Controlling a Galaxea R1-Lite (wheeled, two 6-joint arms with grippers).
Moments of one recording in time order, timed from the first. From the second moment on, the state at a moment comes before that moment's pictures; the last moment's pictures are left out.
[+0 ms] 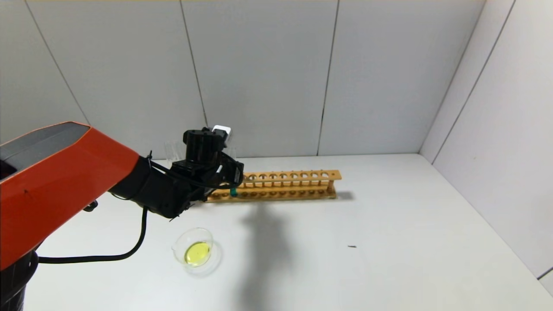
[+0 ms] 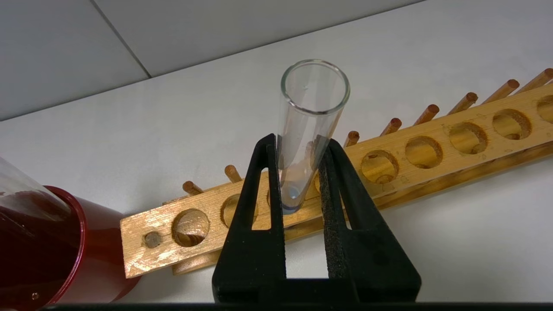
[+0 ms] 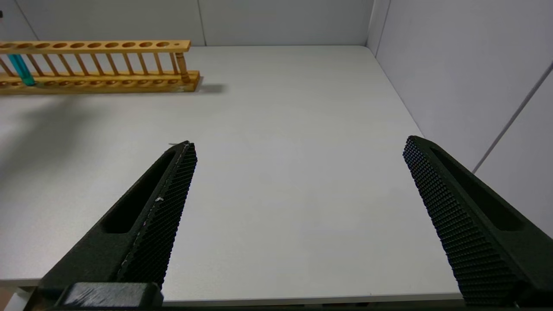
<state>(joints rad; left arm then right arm) -0.42 2.15 -1.14 -0.67 0.15 0.00 0.00 0.00 0.00 0.00 0.00 0.01</state>
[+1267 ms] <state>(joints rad) -0.44 1.60 -1.03 -0.42 0.16 0.11 0.00 0.00 0.00 0.00 0.00 0.01</state>
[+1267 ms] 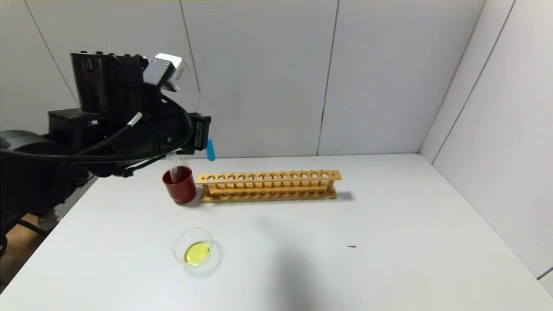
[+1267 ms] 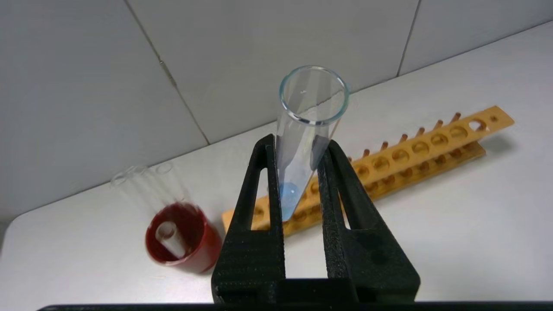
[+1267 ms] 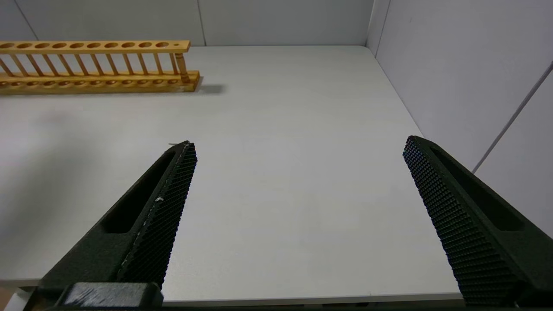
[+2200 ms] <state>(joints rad) -0.16 1.44 -0.45 -0.80 -0.34 0.78 0.00 0.00 0.00 0.00 0.00 0.01</state>
